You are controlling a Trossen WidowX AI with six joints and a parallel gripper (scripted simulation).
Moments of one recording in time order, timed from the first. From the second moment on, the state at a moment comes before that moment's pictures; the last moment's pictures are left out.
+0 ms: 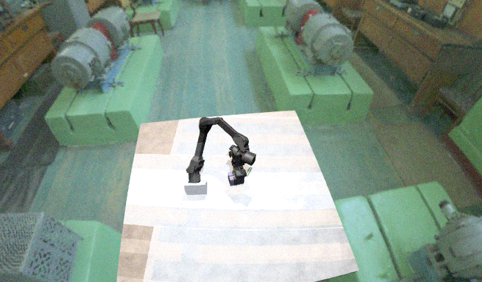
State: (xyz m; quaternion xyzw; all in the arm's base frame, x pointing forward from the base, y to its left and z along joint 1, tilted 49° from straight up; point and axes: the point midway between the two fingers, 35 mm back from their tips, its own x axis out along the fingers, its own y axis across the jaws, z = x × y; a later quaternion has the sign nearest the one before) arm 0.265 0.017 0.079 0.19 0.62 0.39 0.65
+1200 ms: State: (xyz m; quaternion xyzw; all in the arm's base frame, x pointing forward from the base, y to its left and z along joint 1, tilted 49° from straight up) arm 0.261 0.016 0.076 0.19 0.62 0.39 0.65
